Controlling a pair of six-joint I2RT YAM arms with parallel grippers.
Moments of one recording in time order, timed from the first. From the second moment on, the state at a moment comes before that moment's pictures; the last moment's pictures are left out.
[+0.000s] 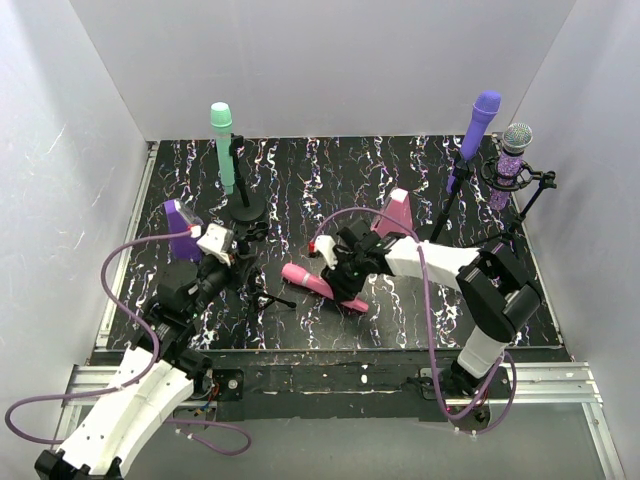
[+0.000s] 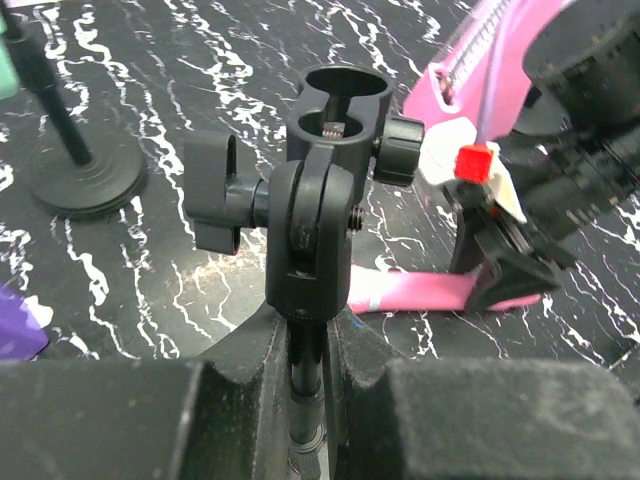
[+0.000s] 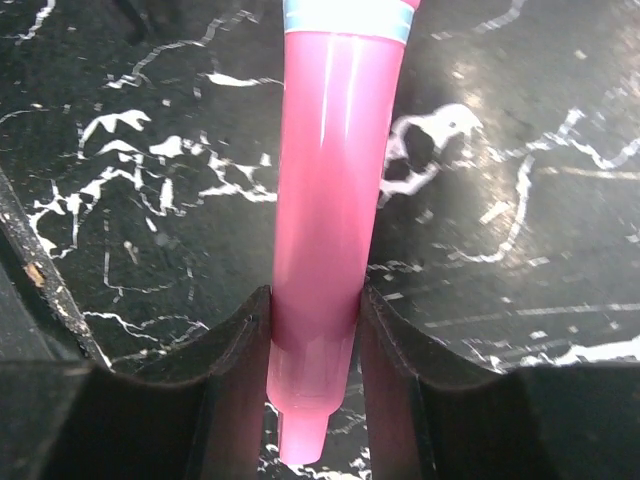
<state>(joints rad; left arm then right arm) -0.45 0.46 0.49 -0.20 0.10 -0.14 0.84 1.69 0.99 -0.38 -0.40 -0.28</state>
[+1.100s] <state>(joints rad) -0.45 0.95 0.53 0.27 0.46 -0.07 0.52 1.30 1.06 -0.56 -0.61 -0.27</state>
